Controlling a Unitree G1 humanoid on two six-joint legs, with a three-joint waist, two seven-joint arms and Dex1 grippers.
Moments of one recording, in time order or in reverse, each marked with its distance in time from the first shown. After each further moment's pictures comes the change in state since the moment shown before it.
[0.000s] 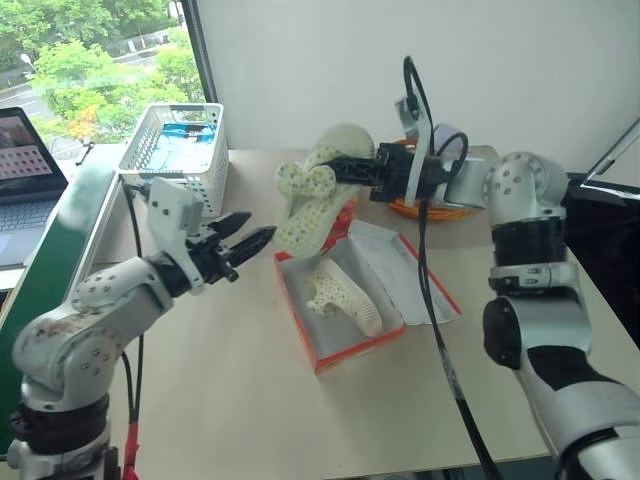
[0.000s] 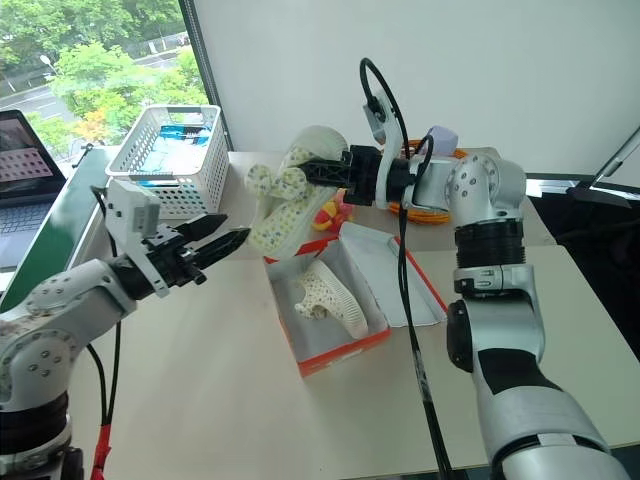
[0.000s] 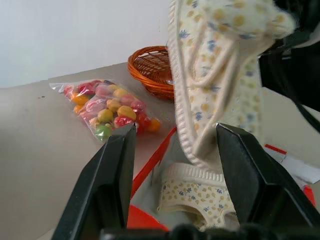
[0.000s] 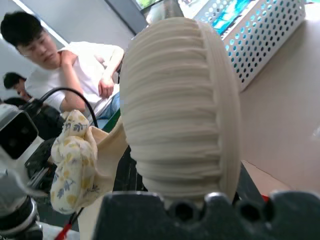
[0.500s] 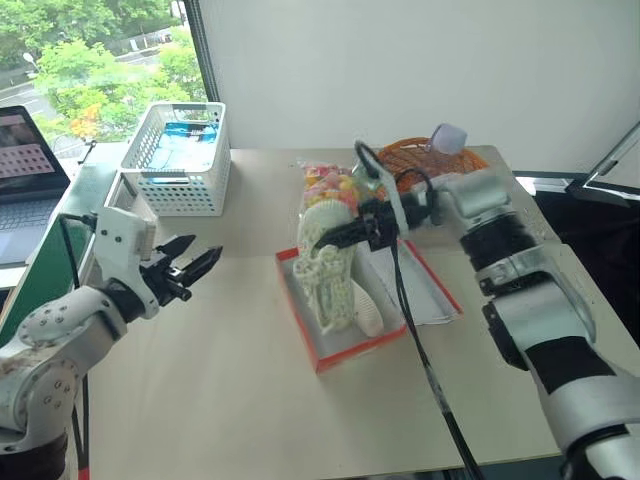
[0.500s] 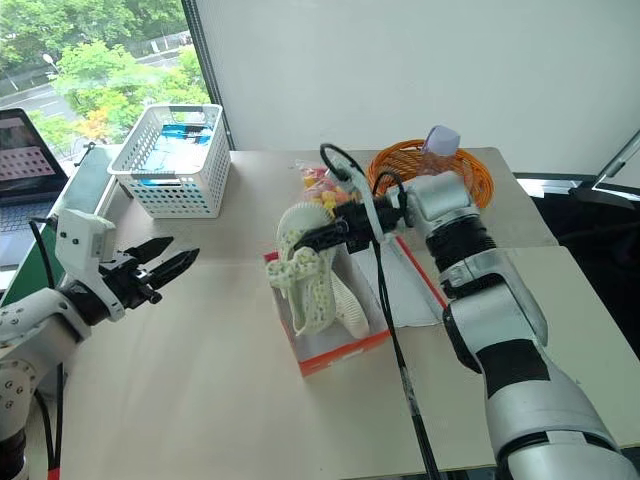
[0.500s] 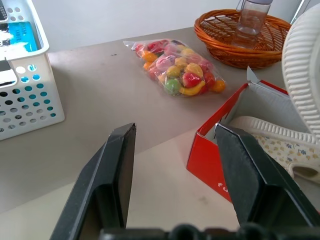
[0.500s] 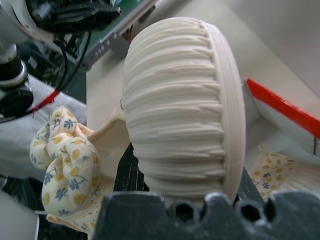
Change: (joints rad) left arm 0.221 0.035 0.118 -0.070 0.049 -0.020 0.004; right arm -0.040 0.048 0.408 0.312 -0.368 -0.337 0.610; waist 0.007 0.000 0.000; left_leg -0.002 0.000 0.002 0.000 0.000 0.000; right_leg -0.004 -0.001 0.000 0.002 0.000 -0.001
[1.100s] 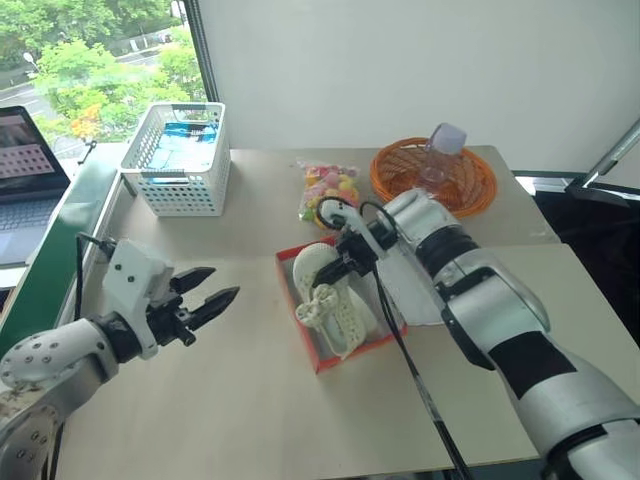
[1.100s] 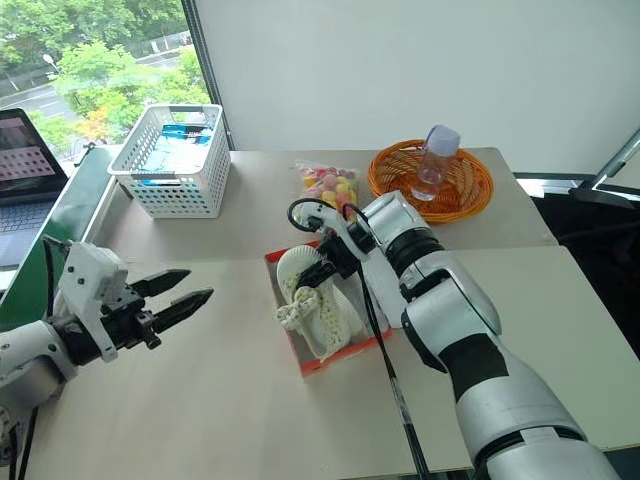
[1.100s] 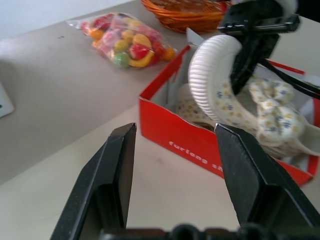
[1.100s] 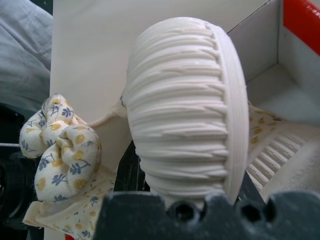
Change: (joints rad) left arm 0.203 0.132 0.053 -0.197 -0.105 0.009 -0.121; right arm -0.053 0.182 0.065 0.344 -0.318 -0.358 0.087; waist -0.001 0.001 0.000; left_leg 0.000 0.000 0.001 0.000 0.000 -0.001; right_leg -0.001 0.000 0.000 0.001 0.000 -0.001
